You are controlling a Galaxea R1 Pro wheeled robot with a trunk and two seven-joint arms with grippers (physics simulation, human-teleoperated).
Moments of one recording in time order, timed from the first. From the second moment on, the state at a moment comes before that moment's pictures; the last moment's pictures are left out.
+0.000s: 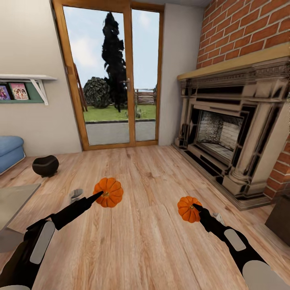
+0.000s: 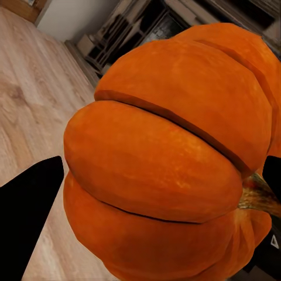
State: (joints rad) left arm -0.41 0.15 0.22 -1.21 0.56 0.58 -0.67; right arm -0.62 -0.14 -0.25 -0.50 -0.92 0.40 0.32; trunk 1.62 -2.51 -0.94
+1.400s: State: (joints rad) left arm -0.41 0.15 0.21 -1.21 0.54 0.57 -0.67; right arm -0.62 -0.14 -0.25 -0.50 -0.92 0.40 0.32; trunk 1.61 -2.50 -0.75
